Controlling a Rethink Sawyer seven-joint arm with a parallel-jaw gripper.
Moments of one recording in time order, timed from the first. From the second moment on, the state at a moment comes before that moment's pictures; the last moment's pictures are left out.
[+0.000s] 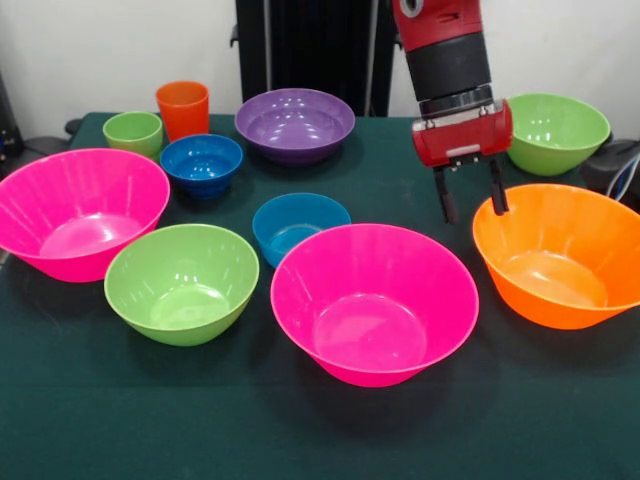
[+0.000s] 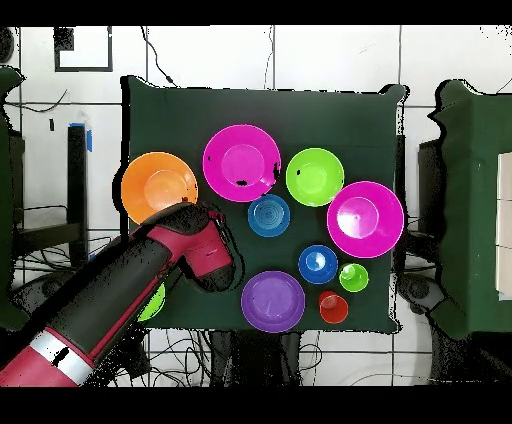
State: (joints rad) arm 0.57 0.00 -0.88 1.34 -0.98 -0.82 4.01
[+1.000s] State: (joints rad) arm 0.56 0.03 -0.85 1.34 -0.87 -0.82 3.98
